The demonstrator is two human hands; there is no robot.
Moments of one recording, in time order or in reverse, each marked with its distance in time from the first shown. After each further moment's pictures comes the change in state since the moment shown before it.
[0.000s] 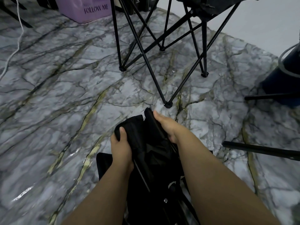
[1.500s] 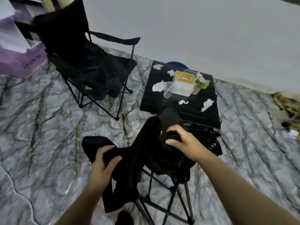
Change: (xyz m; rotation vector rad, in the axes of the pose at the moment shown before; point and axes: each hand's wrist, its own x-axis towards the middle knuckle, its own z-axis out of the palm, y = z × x) left_hand -0.501 0.397 -0.077 0.700 -0.711 0.400; right_hand -0.714 -0.198 0.032 -0.445 0.513 -0.410
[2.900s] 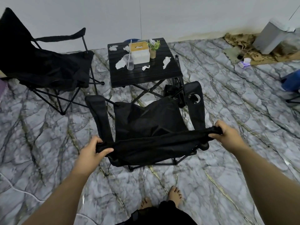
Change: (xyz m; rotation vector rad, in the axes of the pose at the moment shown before) left_hand -0.130 -0.013 -0.056 0.714 -0.340 0.177; right_hand -0.352 0.063 0.065 -0.059 0.541 0.639
